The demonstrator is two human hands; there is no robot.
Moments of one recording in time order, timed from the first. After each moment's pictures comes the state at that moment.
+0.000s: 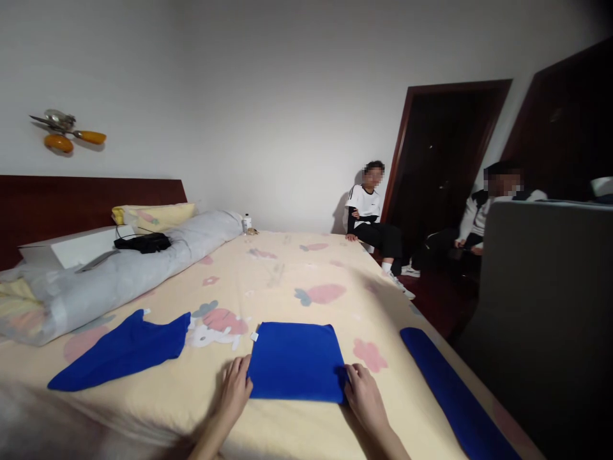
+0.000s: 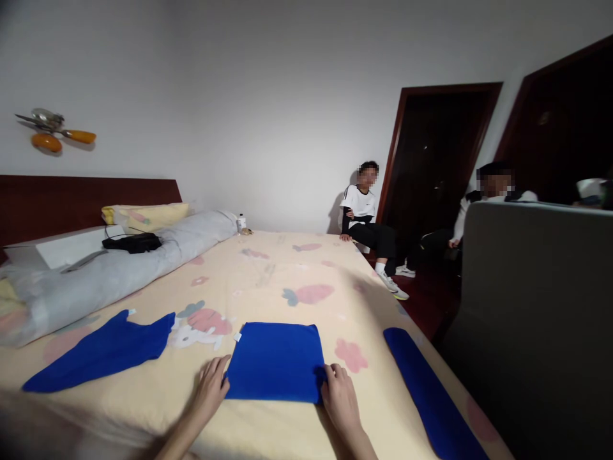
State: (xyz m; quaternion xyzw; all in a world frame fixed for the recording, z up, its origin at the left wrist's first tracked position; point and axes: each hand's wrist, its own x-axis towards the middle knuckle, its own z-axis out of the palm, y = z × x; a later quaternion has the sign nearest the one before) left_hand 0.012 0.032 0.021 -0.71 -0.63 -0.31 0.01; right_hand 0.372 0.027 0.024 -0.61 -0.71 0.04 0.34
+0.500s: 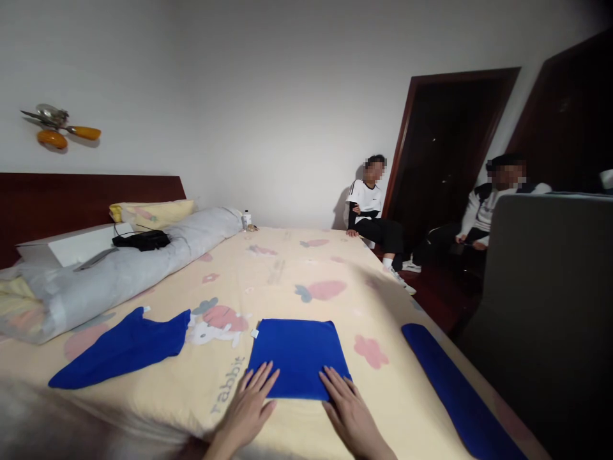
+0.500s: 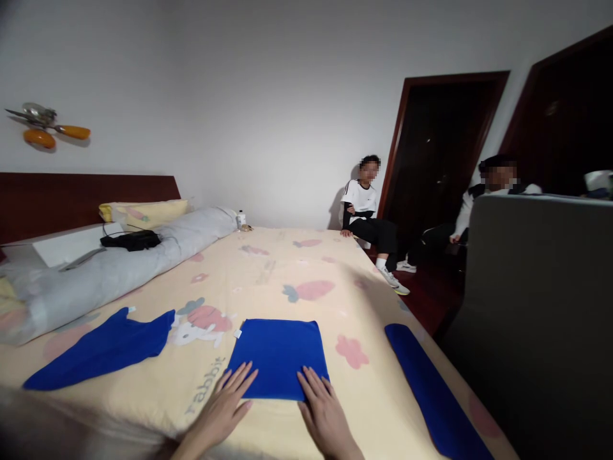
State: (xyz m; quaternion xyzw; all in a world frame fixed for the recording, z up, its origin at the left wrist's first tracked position) left_hand 0.032 0.005 0.017 -0.87 -0.47 -0.14 -0.01; right_hand 0.348 -0.001 0.009 -0.51 -0.84 0.05 0.20
